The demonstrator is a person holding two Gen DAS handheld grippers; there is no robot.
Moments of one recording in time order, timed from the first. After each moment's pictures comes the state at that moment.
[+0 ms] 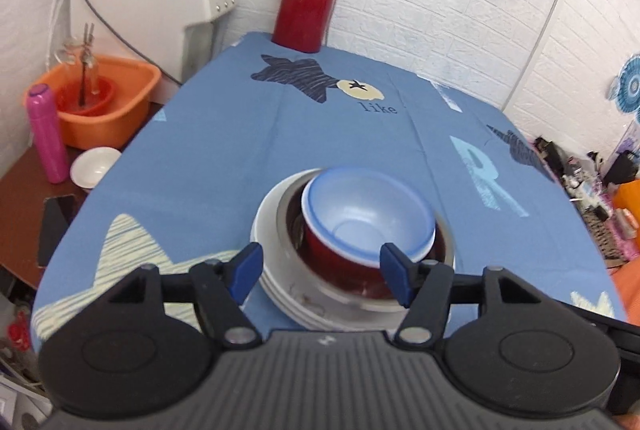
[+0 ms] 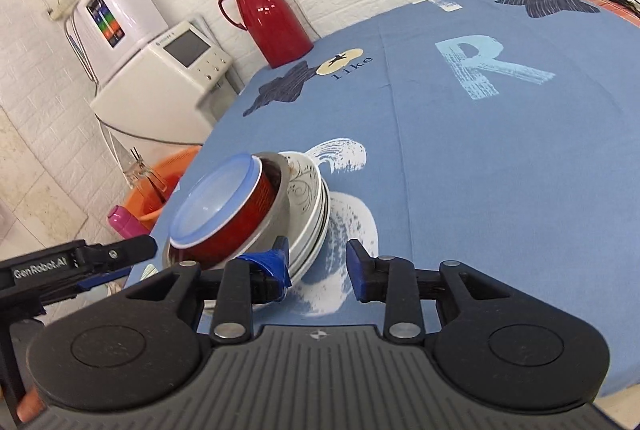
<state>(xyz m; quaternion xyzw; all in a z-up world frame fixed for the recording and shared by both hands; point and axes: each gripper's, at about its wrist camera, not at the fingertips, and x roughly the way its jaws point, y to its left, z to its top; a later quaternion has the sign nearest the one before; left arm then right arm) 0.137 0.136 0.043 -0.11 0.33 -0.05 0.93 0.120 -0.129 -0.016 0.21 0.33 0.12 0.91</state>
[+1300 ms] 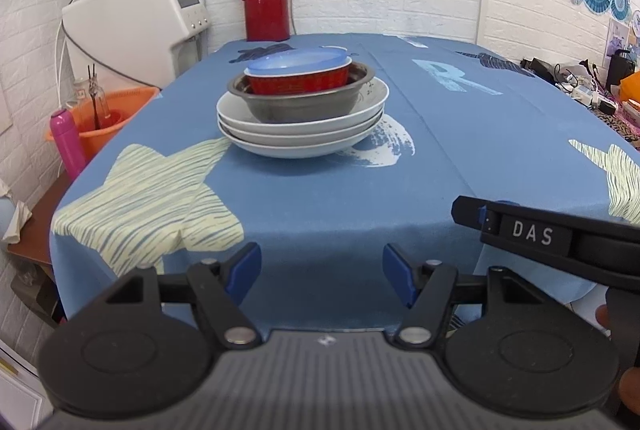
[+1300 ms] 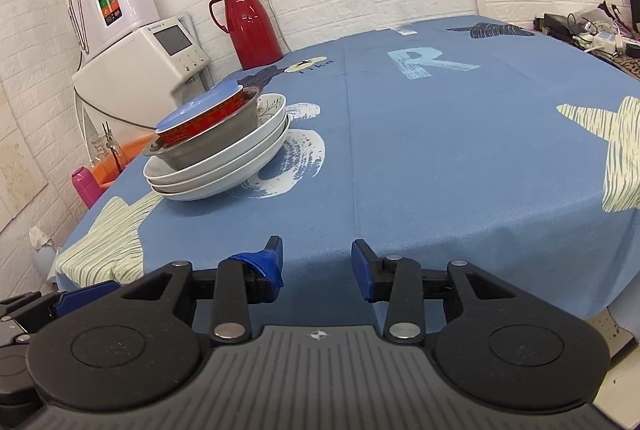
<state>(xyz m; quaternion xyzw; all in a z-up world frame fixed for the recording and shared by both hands) 0.002 0.060 -0.036 0.03 0.30 -0.05 0.95 0.016 -0.114 -0.058 0.13 0.29 0.05 0.95</state>
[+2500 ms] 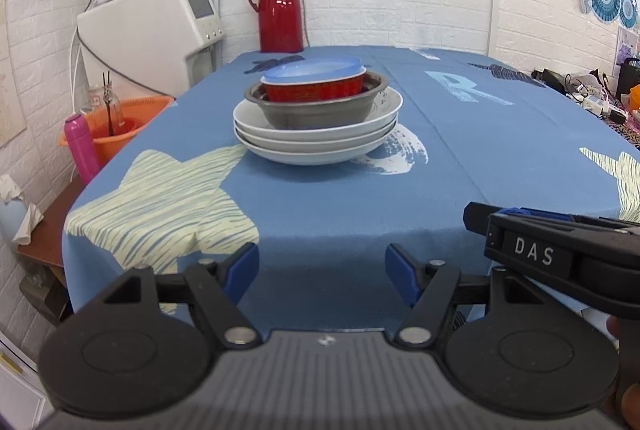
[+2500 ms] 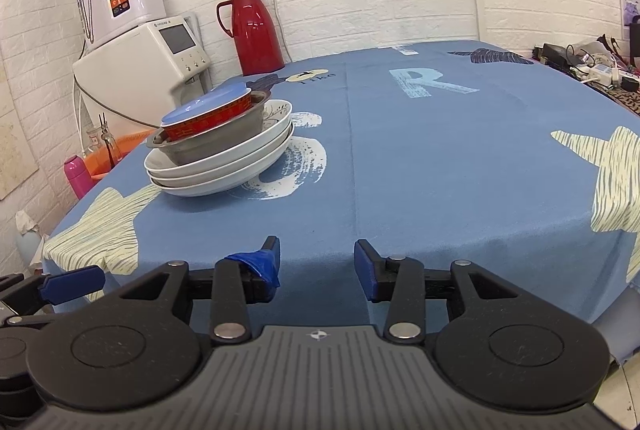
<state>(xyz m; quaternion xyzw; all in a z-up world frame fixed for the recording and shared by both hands) -0.005 0.063 -0.038 0.03 0.28 -0.03 0.96 0.007 -0.099 -0.055 0.09 0.26 0.03 0.96</state>
